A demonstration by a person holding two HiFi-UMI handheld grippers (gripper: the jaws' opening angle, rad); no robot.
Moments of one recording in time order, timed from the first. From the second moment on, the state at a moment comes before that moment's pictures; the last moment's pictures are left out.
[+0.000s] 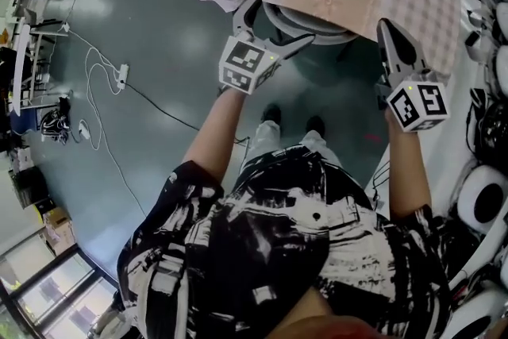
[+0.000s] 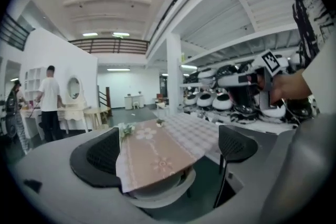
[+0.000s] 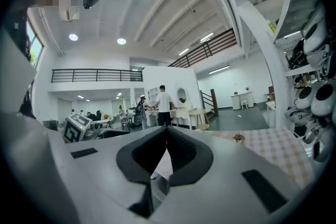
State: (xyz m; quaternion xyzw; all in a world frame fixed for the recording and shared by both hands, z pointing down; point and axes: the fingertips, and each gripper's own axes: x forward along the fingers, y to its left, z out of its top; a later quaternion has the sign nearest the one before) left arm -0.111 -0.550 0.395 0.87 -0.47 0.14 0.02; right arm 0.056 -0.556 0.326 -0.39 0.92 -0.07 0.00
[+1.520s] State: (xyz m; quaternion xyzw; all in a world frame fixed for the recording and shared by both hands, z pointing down) left arm -0.077 -0.602 0.799 0.71 -0.01 0.69 -0.17; right arm 0.029 -0.562 0.406 -0.45 0.89 -0.10 -0.06
